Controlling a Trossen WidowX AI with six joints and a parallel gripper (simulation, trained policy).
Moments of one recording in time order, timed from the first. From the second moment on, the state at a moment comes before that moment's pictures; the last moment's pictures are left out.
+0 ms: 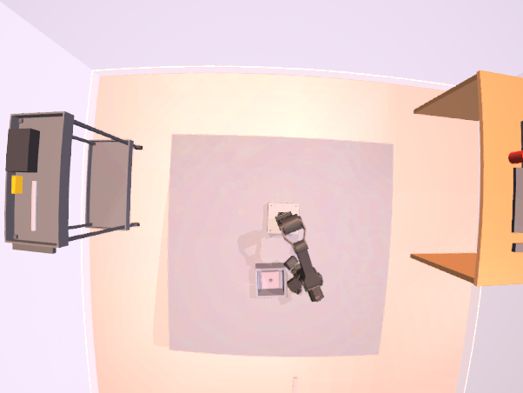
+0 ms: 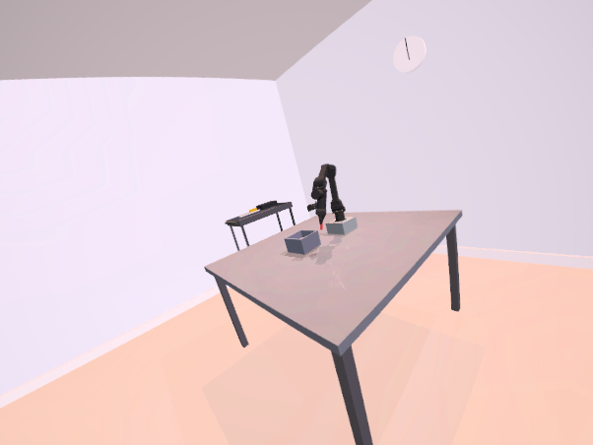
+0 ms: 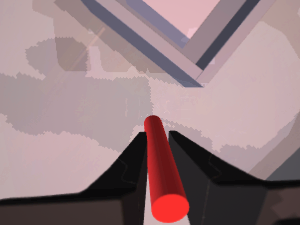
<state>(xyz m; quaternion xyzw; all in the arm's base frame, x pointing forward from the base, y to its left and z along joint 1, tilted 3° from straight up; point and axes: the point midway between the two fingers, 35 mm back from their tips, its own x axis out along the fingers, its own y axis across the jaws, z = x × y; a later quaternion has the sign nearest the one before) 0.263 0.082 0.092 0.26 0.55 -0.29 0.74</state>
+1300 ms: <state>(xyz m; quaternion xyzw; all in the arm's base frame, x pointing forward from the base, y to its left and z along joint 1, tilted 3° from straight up) 0.341 -0.039 0.070 0.33 0.52 -0.37 0.69</state>
